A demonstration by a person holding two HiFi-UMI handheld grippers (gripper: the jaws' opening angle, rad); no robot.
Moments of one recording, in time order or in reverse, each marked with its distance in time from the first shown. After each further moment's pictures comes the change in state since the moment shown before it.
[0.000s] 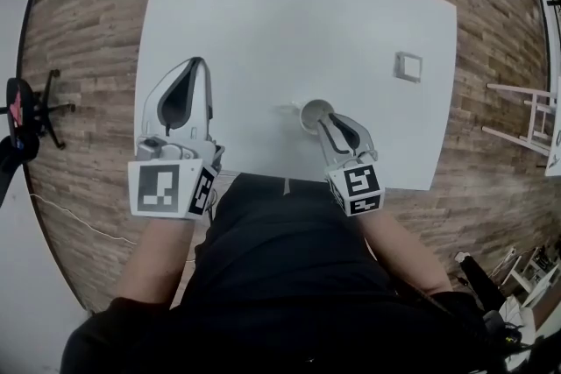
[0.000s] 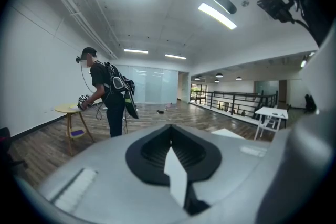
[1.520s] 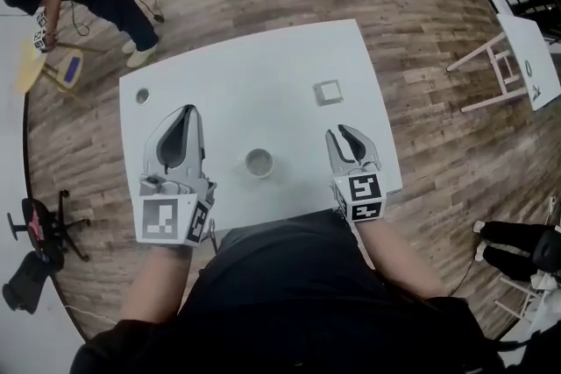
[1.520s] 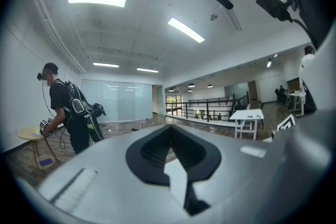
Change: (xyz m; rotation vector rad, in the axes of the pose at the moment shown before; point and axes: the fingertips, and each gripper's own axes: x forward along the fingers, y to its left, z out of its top) left arm 0.043 -0.112 0.074 0.162 -0.156 -0.281; right arm -0.100 -0.135 0.027 0.125 -0.229 -0.440
